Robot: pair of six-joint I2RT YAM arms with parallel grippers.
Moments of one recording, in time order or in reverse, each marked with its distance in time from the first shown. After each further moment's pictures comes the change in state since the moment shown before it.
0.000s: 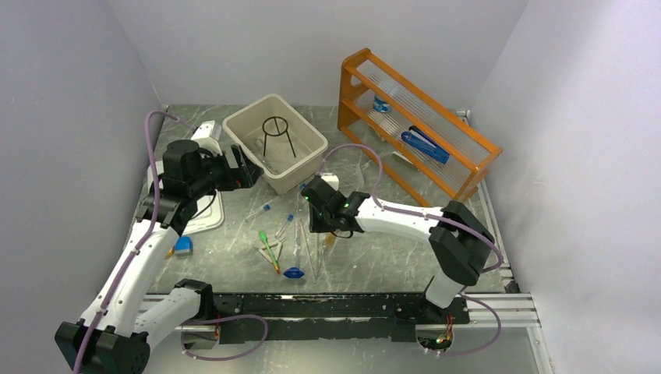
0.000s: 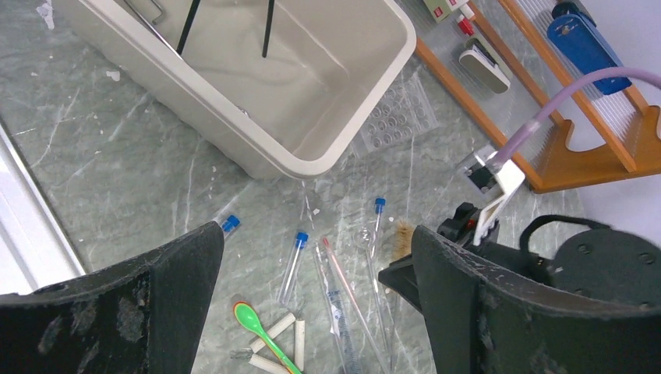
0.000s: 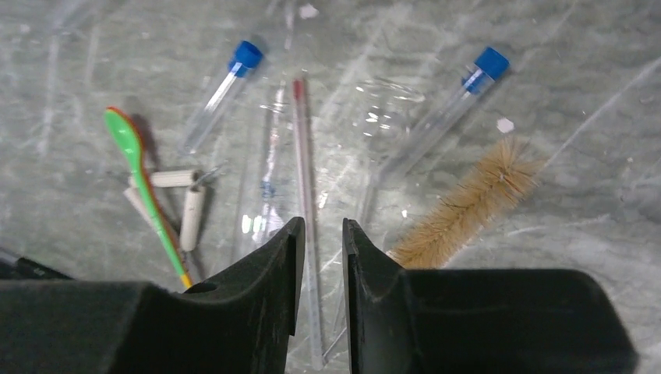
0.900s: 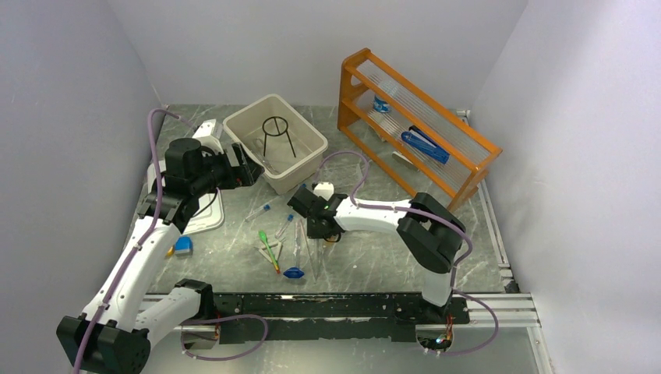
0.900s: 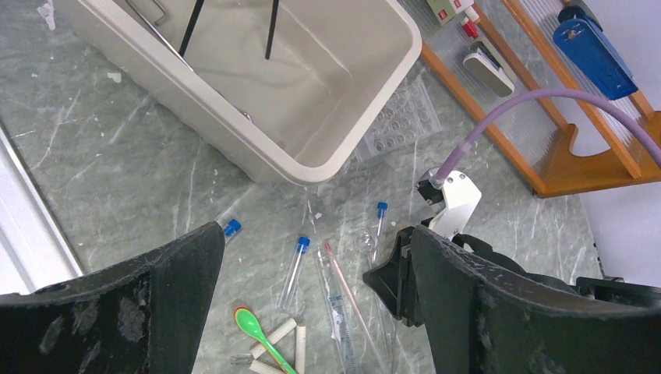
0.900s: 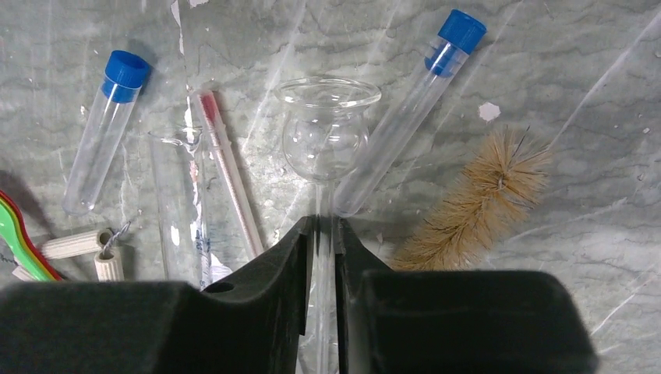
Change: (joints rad) left arm 0.000 0.026 0.000 0.019 -0.006 -0.004; right arm 0.056 0.210 0.097 -0.134 0.135 0.143
